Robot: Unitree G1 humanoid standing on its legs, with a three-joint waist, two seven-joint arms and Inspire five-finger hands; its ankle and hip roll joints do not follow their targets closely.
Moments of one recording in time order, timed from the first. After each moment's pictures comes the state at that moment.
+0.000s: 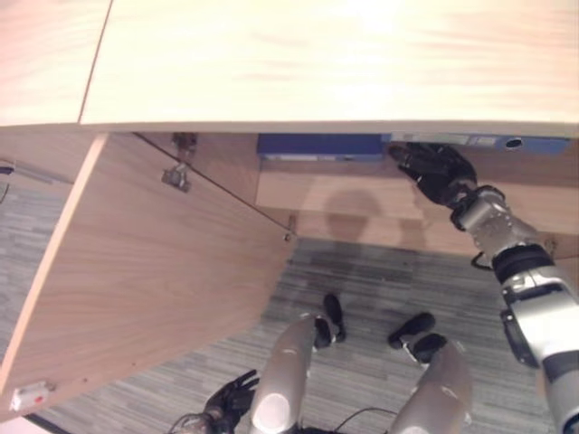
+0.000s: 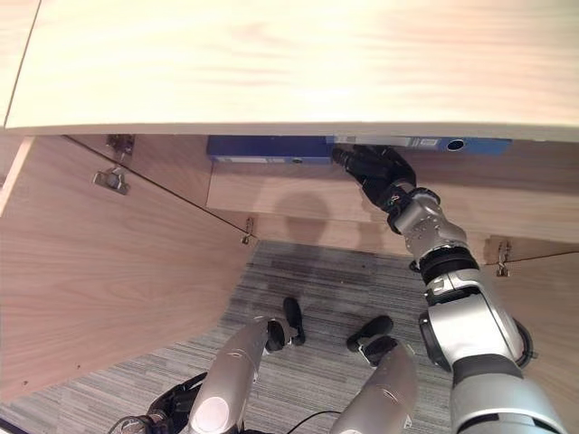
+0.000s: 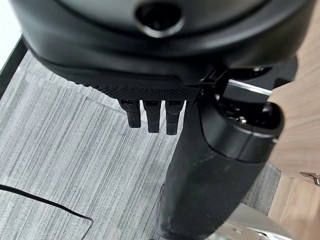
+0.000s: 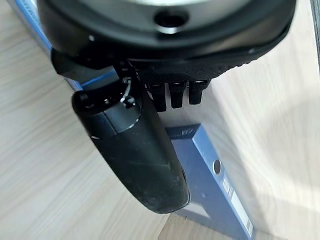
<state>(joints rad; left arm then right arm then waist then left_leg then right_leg) 0.10 0.34 -0.29 0.80 -0.65 0.09 -0.12 -1.04 -0.60 0.34 1.00 1.16 0.14 0.11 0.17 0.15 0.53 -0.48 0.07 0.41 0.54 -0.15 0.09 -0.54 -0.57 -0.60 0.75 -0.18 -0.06</state>
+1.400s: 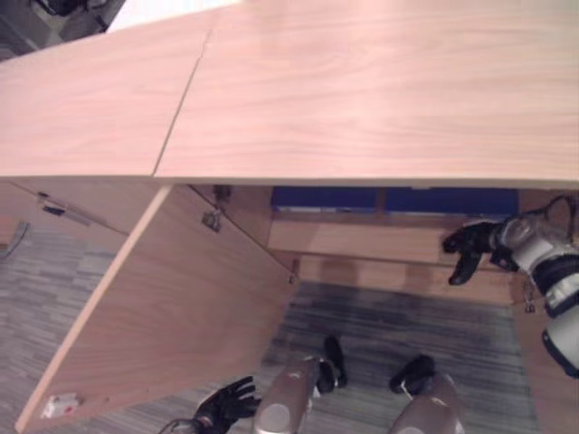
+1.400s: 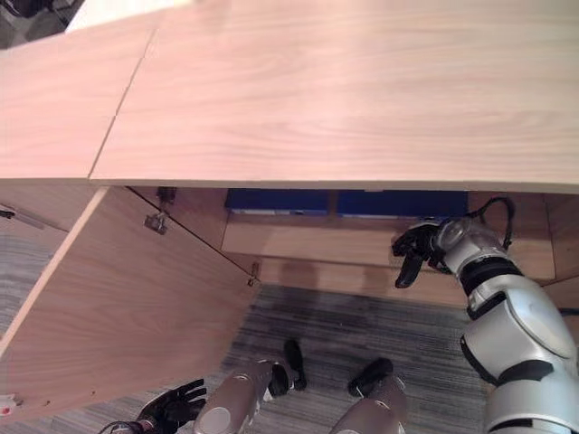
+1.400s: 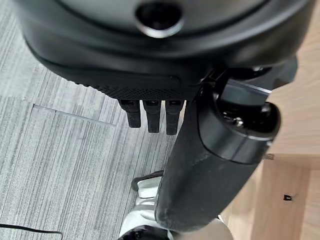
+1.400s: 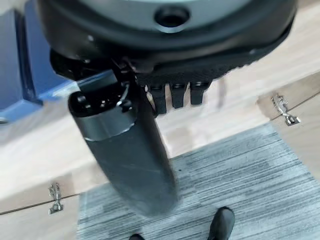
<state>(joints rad) 0.14 0.38 -0.25 0.76 -0.50 0.11 -0.21 -1.01 -0.82 0.83 1.09 -0.11 0.16 0.56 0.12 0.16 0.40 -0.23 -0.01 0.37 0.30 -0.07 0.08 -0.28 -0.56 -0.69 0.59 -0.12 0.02</state>
